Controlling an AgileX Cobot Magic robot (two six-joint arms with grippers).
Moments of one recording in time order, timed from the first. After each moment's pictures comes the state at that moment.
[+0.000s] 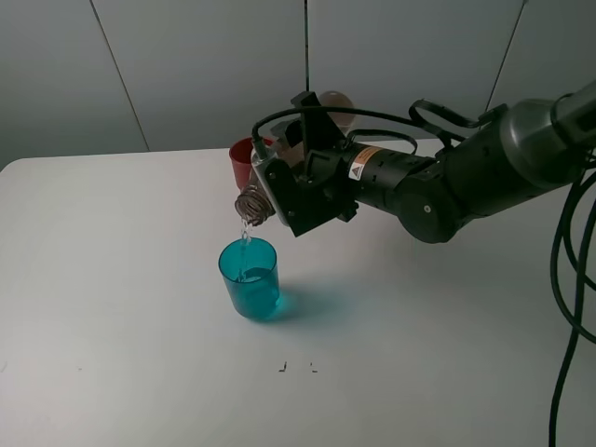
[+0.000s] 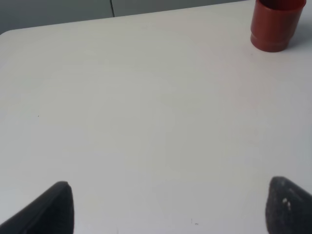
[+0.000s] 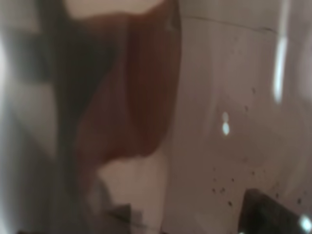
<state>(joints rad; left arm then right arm) -0.11 0.00 -0.51 0.02 1.09 0.00 0.67 1.92 -0.81 0.02 -0.69 -1.75</state>
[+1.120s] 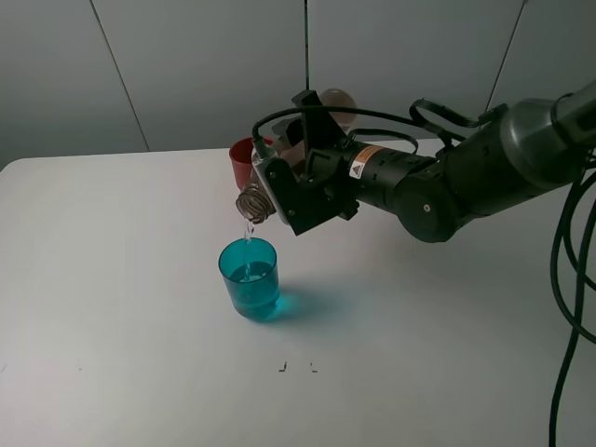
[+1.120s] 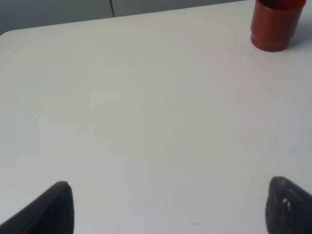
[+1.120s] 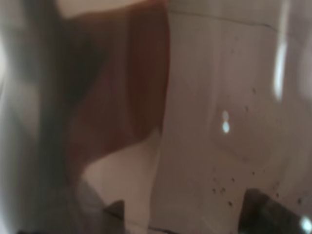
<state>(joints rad) -0.11 0.00 -0.51 0.02 1.09 0.01 0.67 1.92 -0.81 0.04 -0.70 -1.77</state>
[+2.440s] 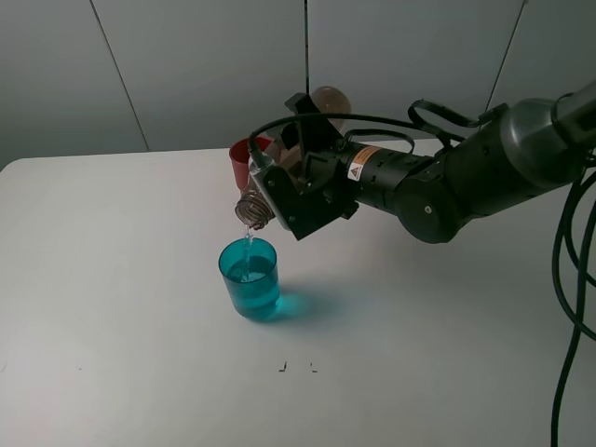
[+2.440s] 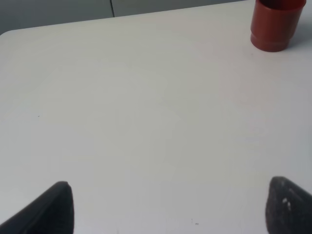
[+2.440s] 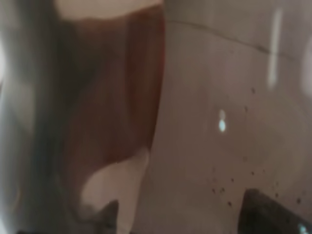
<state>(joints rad) -0.11 0.00 -0.51 0.02 1.09 0.01 0.67 1.92 -0.81 -0.01 -0.70 -1.79</state>
